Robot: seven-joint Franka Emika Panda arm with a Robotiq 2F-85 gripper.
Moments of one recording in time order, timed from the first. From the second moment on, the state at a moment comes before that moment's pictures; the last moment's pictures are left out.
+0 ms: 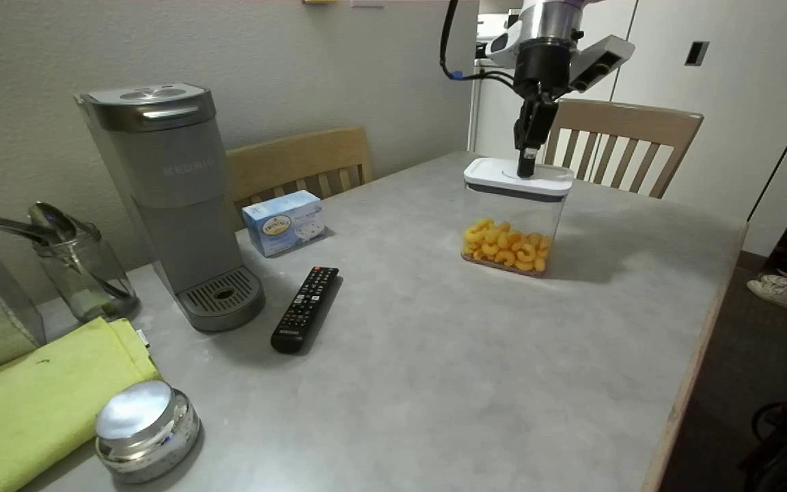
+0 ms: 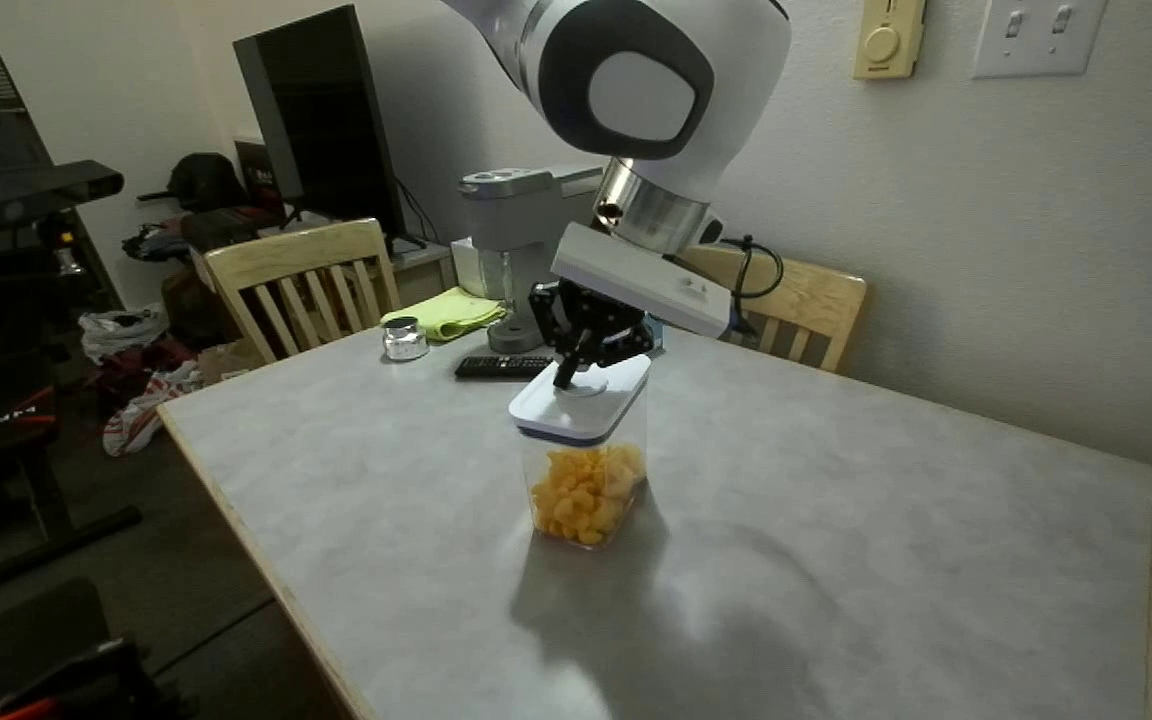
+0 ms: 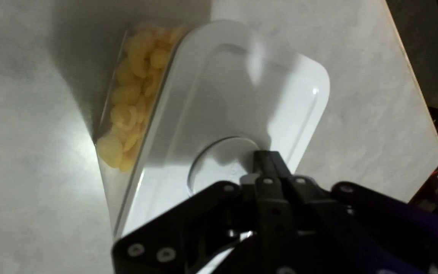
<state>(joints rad) -0.28 0.54 0.00 -1.62 0.36 1.83 -1.14</state>
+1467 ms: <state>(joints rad) -0.33 0.64 0.00 -1.50 0.45 1.69 -1.13</state>
